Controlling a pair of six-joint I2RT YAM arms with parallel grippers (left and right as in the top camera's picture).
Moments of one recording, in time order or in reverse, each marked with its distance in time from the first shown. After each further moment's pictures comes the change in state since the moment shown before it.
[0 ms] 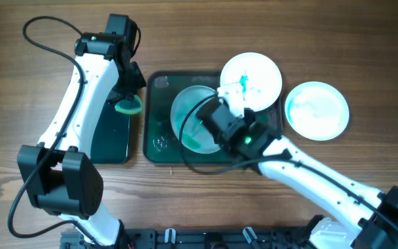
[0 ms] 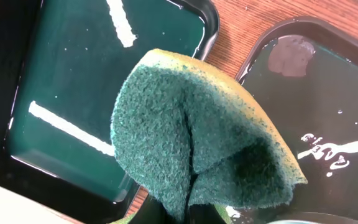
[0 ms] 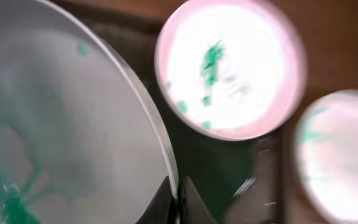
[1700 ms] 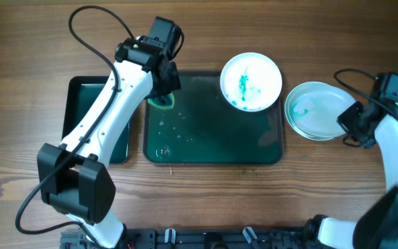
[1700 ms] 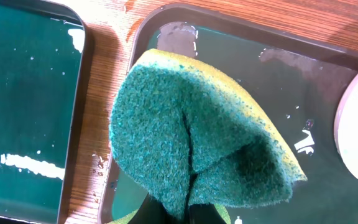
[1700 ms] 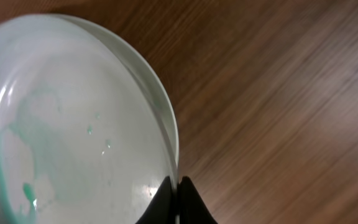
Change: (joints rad) left arm -0.218 0.000 0.000 0.127 0.010 0.004; right arm -1.217 0.030 -0.063 -0.141 -0.537 0.035
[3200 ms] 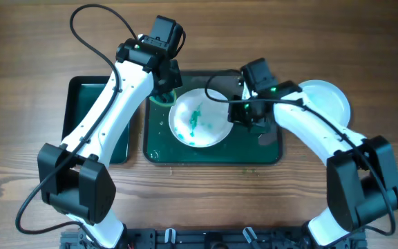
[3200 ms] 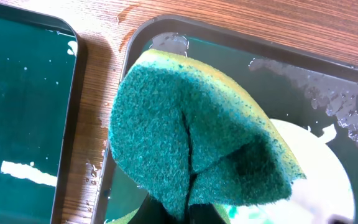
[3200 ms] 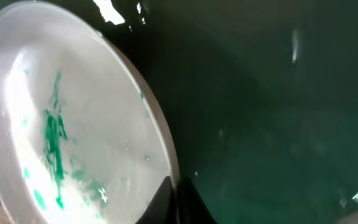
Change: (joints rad) left arm -0.003 0.000 0.000 0.034 0.000 0.000; right arm 0.767 0.235 0.131 0.167 -0.344 0.059
